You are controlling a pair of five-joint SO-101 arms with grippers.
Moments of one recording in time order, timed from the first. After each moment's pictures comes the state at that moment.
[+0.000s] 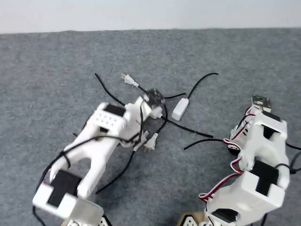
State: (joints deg) left arm 17.3 7.1 26.2 64.5 -25.1; right arm 25.5 8.8 28.6 60.7 10.2
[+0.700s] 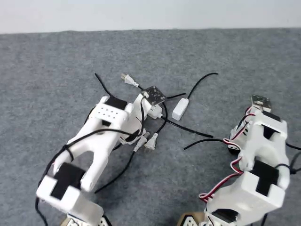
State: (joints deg) left arm 17.9 7.0 26.2 68.8 -24.9; right arm 25.4 8.8 28.6 60.7 10.2
